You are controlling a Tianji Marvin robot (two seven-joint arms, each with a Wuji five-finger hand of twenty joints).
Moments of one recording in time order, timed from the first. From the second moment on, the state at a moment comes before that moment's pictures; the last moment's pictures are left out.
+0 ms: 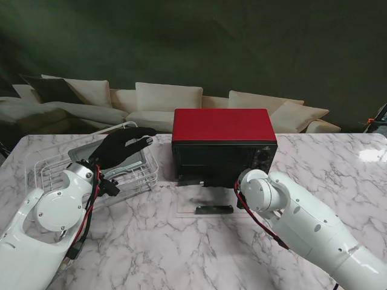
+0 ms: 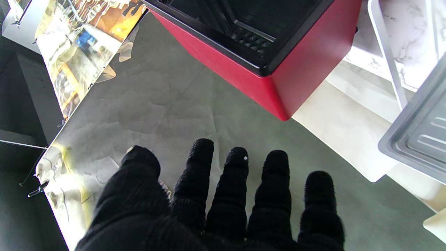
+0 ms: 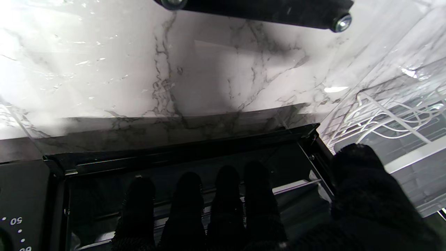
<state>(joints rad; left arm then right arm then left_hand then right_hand) 1.55 -1.09 -1.40 -1.83 0.36 -0.12 -0.14 -1.10 -1.08 0.79 -1.37 -0.55 0.25 0.33 0.92 0.00 0.01 0.01 0.61 0.14 0.22 0.45 0.62 0.18 0.14 0.33 0.49 0.26 0.20 0.44 0.08 0.31 0.50 0.53 0.44 -0.15 0.34 -0.05 0.25 0.03 0.49 0.16 0.34 -0.04 0.29 0.18 0.32 0.00 0.07 0.10 -0.04 0.15 0.73 0.10</state>
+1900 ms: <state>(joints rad) 1.57 -1.10 -1.47 -1.80 0.41 -0.16 -0.12 -1.88 -1.08 1.39 -2.06 -0.62 0.02 0.11 0.92 0.00 0.01 0.01 0.63 0.14 0.22 0.45 0.65 0.18 0.19 0.41 0.49 0.26 0.23 0.49 0.08 0.32 0.50 0.53 0.44 -0.15 0.36 -0.05 0.46 -0.04 0.44 0.25 0.52 0.07 0.32 0.21 0.49 0.09 0.11 0.19 0.05 0.30 0.80 0.28</state>
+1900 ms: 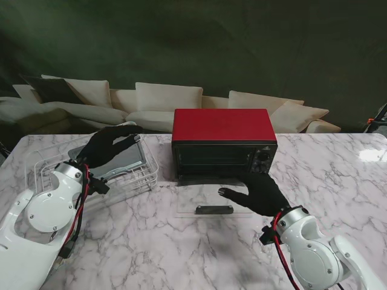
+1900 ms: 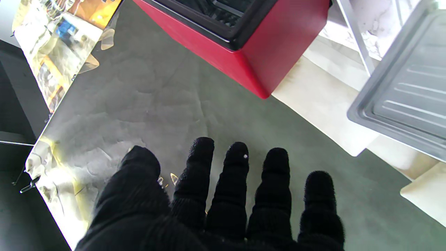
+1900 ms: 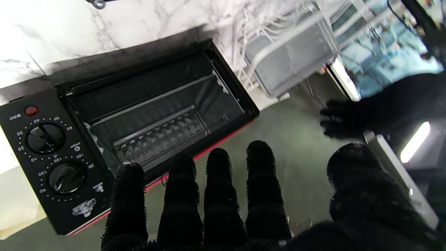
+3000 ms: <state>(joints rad) 1.38 -1.06 -1.52 -1.51 0.67 -0.06 -0.23 -1.93 -1.14 1.47 -1.97 -0.47 0.00 -0.13 0.85 -0.13 0.00 0.01 0.30 0.14 0.04 0.35 0.23 0.16 0.00 0.17 0.34 0.21 0.15 0.38 0.05 0.27 0.37 0.50 0.44 -0.15 0.34 -0.05 0.52 -0.04 0.43 0.29 0.57 0.09 0.32 0.21 0.51 0.10 0.11 0.21 0.07 0.31 0.80 0.30</state>
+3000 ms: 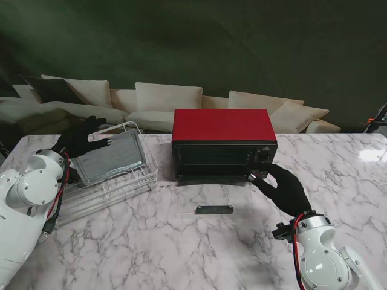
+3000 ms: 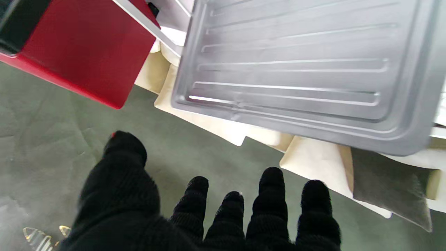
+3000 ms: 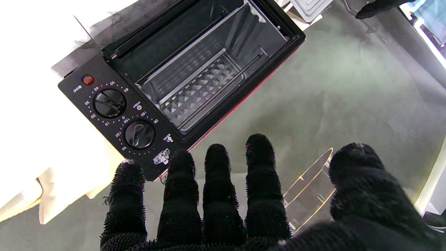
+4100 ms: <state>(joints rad) 1.33 -1.04 -1.46 -1.36 0.75 0.00 -0.23 -1.93 -1.15 1.47 -1.96 -0.46 0.02 -0.14 1.02 -0.16 0.01 0.03 0.41 0.24 0.16 0.41 0.48 0.17 0.24 0.43 0.50 0.18 0.27 0.51 0.15 0.19 0.67 0.57 0.46 -0.15 0.34 -0.05 0.54 -0.04 0.43 0.30 0.57 0.10 0.32 0.21 0.51 0.10 0.11 0.22 0.07 0.31 0.78 0.33</state>
